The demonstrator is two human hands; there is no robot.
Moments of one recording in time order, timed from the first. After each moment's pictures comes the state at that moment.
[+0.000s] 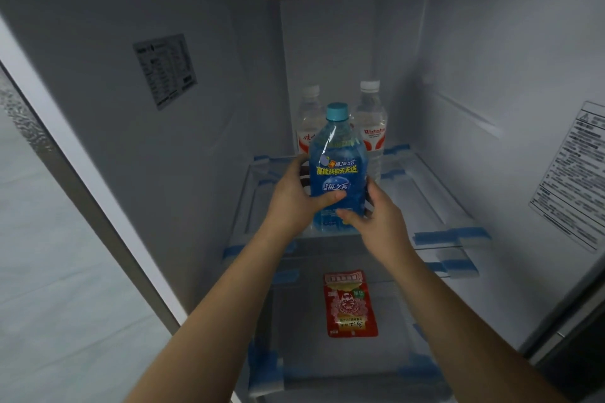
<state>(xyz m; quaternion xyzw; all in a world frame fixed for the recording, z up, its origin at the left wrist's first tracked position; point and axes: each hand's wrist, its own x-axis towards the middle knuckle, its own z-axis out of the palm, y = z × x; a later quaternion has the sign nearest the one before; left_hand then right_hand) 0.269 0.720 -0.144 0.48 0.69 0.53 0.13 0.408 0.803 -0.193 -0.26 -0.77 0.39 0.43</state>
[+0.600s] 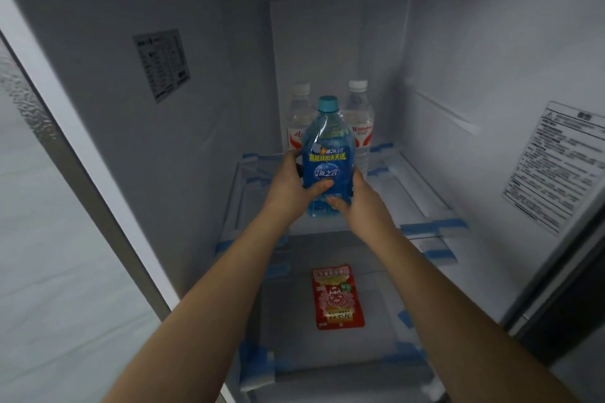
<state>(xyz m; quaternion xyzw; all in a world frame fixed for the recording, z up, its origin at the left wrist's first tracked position) 0.268 0.732 -0.144 0.49 0.72 0.48 0.12 0.402 0.805 -0.176 -0.32 -0.82 0.32 0.35</state>
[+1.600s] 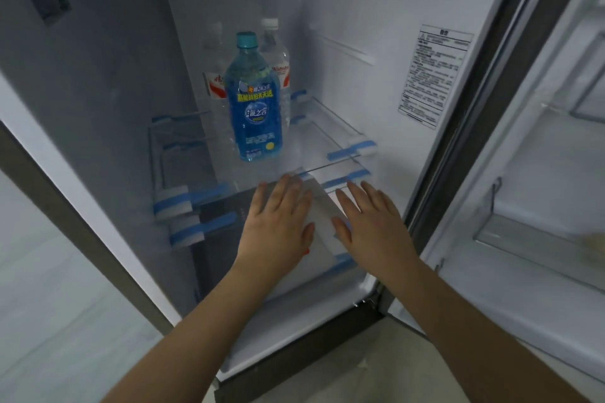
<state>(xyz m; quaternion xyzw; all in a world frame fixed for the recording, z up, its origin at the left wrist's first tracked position) 0.355 0.622 -0.220 0.74 0.65 0.08 -0.14 0.533 0.665 -0.225 -0.52 -0.85 -0.05 0.11</state>
